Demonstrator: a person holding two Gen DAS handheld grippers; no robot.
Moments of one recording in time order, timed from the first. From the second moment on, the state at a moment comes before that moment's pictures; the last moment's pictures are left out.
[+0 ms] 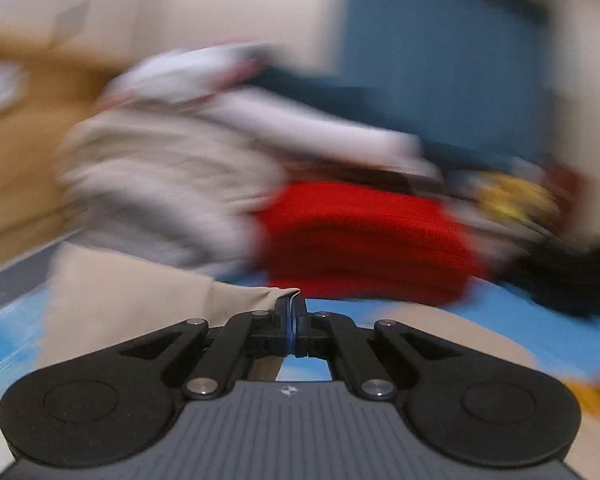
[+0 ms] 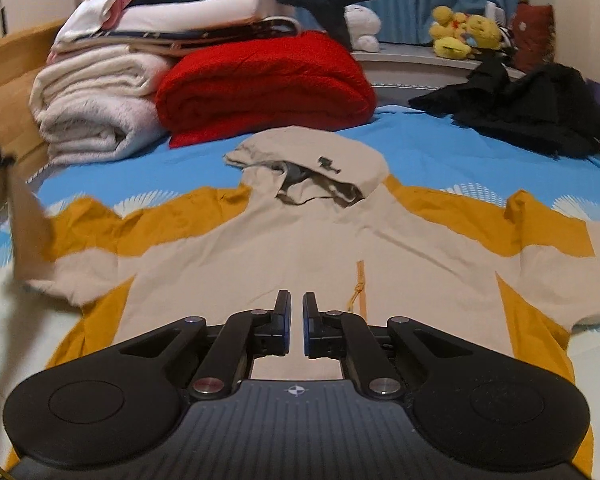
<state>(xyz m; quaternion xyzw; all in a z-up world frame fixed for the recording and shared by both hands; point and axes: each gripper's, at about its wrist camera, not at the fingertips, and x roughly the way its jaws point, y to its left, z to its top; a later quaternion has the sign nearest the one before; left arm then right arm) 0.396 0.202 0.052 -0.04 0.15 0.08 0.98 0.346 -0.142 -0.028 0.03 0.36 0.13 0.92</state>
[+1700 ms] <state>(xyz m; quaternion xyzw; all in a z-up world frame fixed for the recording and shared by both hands) 0.325 0.157 0.046 -0.13 0.37 0.10 0.91 0.390 -0.113 -0.010 -0.03 0.24 0.08 0.97</state>
